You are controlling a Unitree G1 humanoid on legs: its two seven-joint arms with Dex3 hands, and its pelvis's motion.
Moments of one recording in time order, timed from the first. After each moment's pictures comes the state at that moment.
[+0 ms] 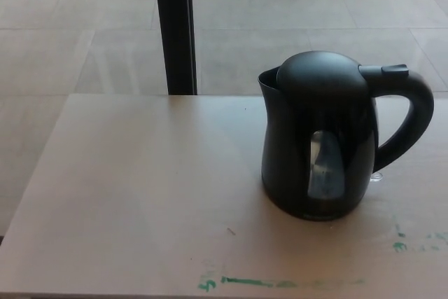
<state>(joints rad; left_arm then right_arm) 0.10 0.64 0.47 1.21 -0.26 0.05 -0.48 0.15 -0.34 -0.84 0.62 0.37 -0.07 0.25</state>
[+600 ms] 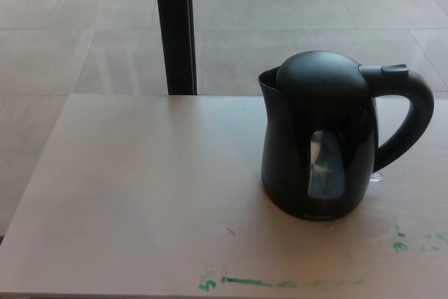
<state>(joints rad) 0.08 0.64 0.48 1.21 -0.26 0.06 -0.48 0.16 -0.35 -0.79 0.62 0.40 -0.10 0.23</state>
